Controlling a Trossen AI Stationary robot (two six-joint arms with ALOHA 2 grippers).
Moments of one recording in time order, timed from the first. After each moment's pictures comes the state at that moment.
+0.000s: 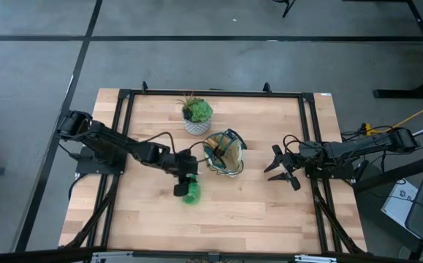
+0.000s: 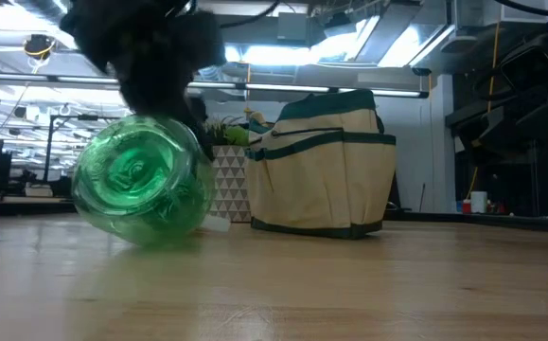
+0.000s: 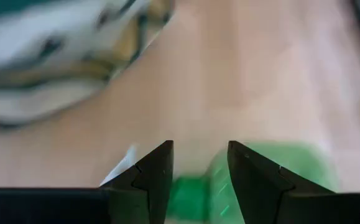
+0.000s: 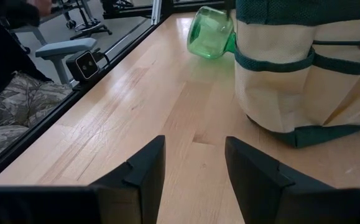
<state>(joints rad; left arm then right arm) -0.19 1.51 0.81 -0.11 0.01 -0.27 0.14 0.53 0.01 0.18 -0.27 0.10</state>
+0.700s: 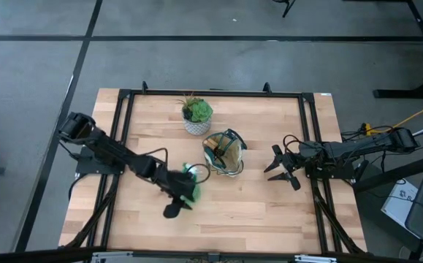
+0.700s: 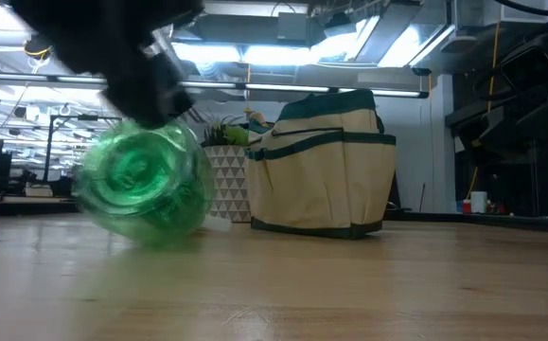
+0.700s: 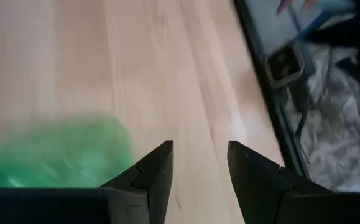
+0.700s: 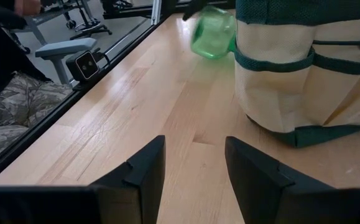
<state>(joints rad) -0.39 1.54 0.81 0.00 0.15 -0.41 0.14 0.53 0.01 0.18 -0.27 0.10</state>
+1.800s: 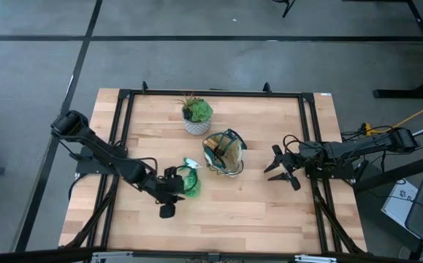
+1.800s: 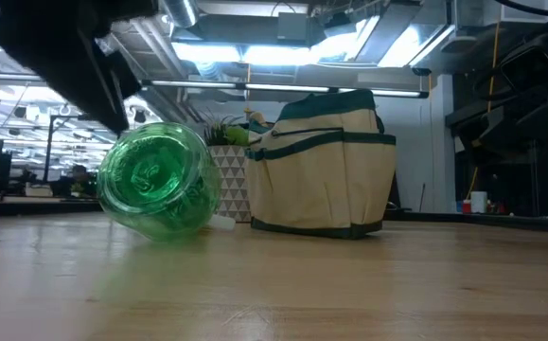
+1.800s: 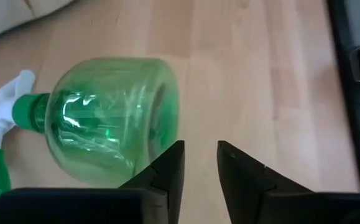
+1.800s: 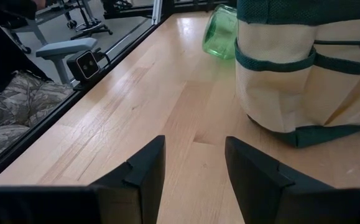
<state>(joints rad) -0.52 1.46 0.81 -0.24 -0.24 -0.59 0.14 0.53 0.01 0.18 -0.27 0.10</state>
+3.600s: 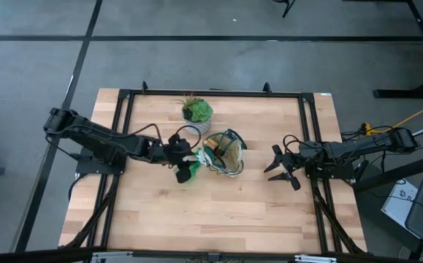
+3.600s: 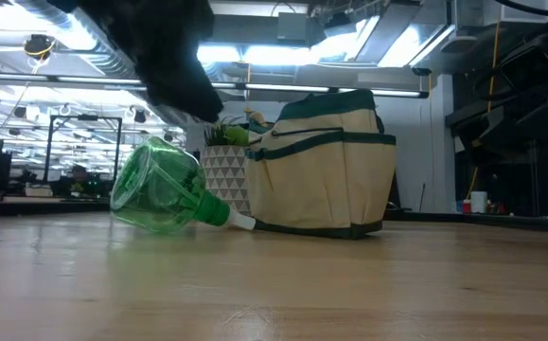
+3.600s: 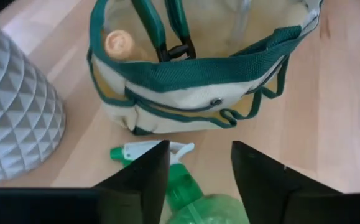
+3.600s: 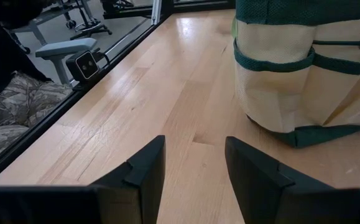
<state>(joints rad) -0.17 1.34 0.81 -0.21 -0.34 -0.42 0.14 0.53 0.01 0.18 -0.27 0.10</state>
